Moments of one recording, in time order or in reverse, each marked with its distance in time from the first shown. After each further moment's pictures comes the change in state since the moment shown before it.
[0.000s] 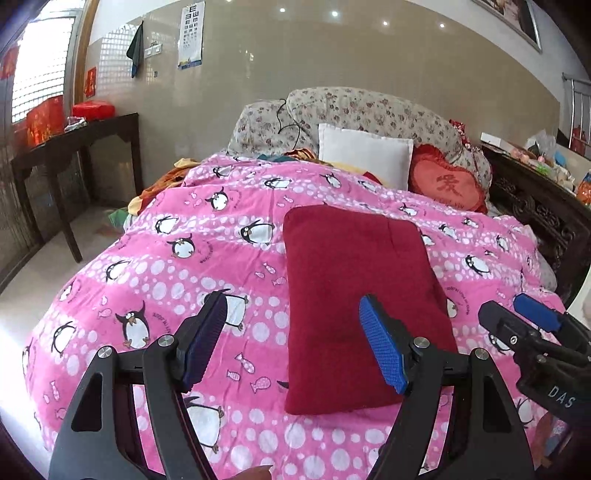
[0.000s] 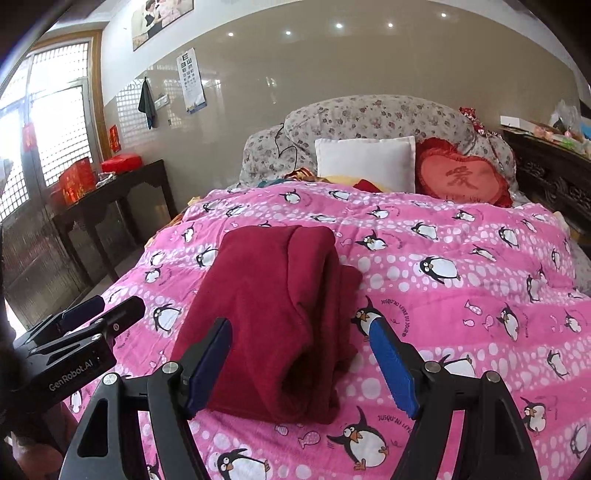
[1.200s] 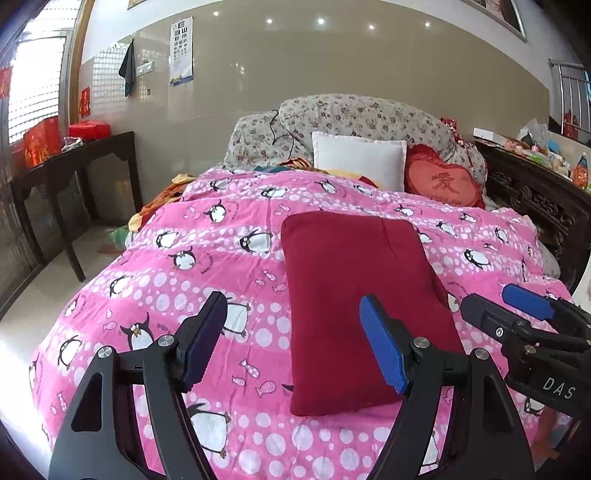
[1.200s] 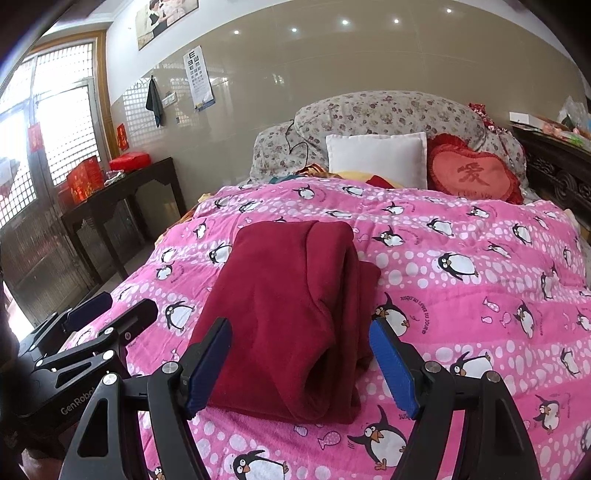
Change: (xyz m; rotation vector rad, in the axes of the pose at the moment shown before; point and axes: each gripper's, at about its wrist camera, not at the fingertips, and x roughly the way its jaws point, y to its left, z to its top) left arm -0.004 -0.005 -0.005 0.061 -0.049 0.010; right arm 0.008 0.013 -0.001 0.006 0.016 0.041
